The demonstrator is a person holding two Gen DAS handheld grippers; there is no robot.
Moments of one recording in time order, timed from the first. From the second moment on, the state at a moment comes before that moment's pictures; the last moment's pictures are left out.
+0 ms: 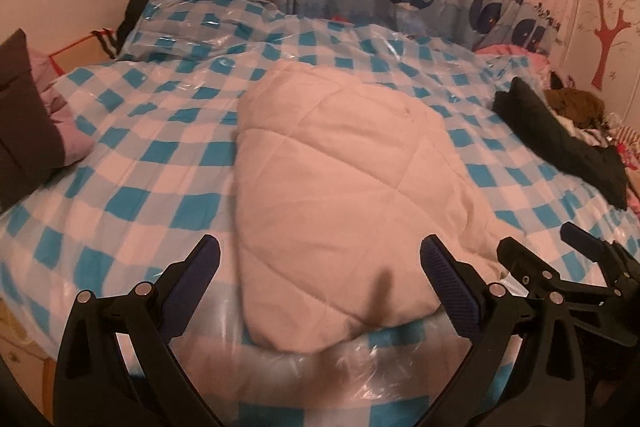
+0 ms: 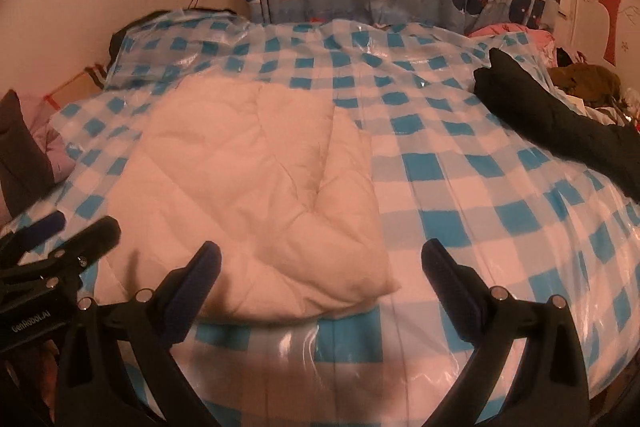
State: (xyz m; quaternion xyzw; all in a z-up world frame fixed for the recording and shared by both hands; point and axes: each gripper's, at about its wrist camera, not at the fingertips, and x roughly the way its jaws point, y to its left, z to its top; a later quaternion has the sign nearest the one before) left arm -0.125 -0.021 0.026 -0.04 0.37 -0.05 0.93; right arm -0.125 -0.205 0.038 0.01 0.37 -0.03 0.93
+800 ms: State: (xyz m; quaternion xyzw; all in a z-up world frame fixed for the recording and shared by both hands) left arm -0.126 -0.010 0.018 -0.05 0.41 -0.04 0.91; right arm -0.127 -0.199 0.031 0.01 0.48 -0.02 0.88
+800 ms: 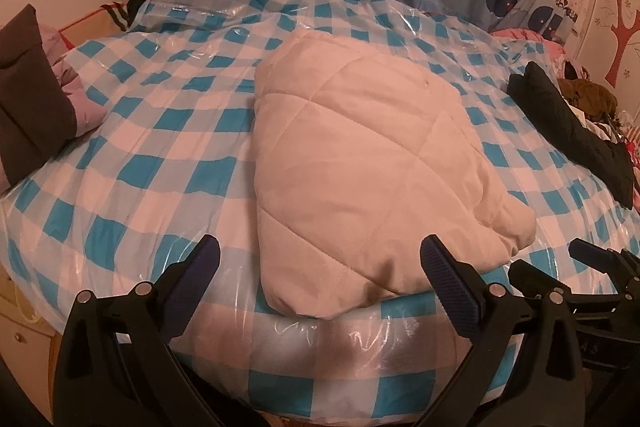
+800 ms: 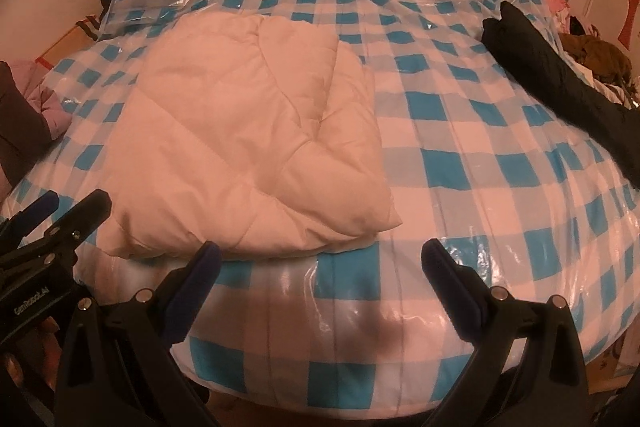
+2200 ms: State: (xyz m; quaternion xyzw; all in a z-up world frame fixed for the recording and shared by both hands) left arm -0.117 -0.010 0.014 -0.05 0.42 -0.04 0.91; right arm -0.125 -0.188 0.035 0.00 0.48 -0.01 0.88
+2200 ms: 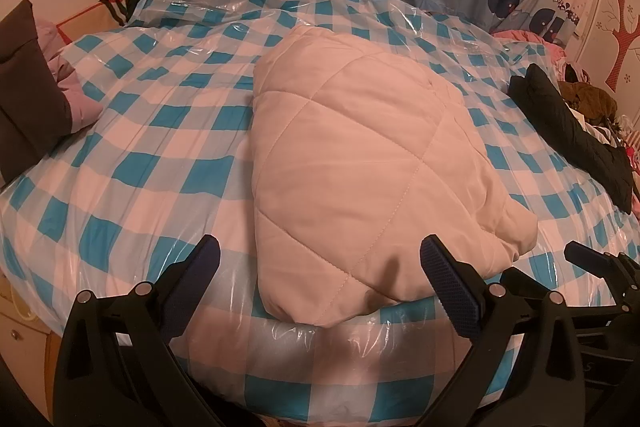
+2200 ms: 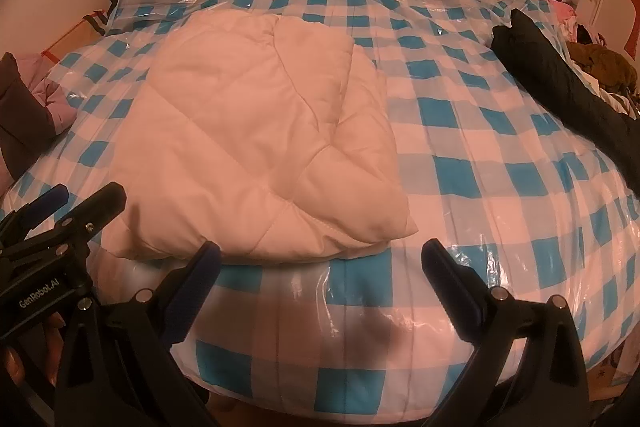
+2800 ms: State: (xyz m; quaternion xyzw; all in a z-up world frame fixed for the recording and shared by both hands) left arm -0.118 -0.011 0.014 -0.05 0.42 -0.04 0.91; right arm -0.126 -0.186 0.035 0.00 0.48 -0.01 0.88
